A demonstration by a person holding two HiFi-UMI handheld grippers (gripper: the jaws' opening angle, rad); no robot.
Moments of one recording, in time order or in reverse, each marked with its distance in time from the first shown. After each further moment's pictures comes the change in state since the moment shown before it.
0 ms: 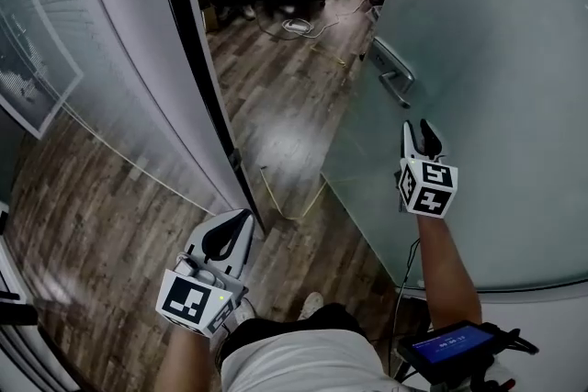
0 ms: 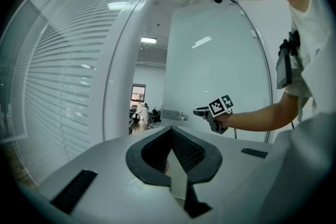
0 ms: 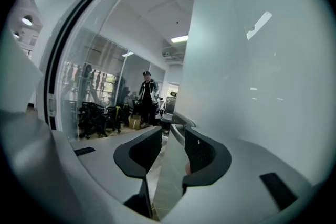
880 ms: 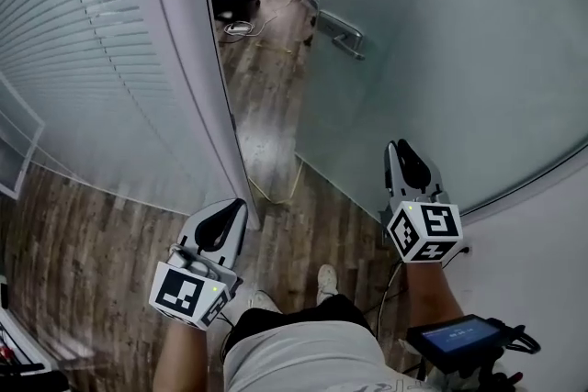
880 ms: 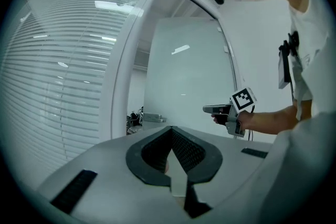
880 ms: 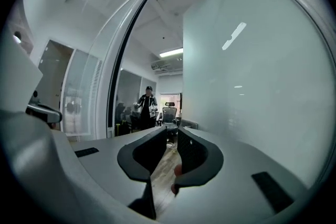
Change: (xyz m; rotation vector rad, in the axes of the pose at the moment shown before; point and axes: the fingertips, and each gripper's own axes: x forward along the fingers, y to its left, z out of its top) left arm -0.105 0.000 0.025 0.041 -0.042 -0.279; right arm -0.250 0.111 0.061 0.155 -0.101 -0.100
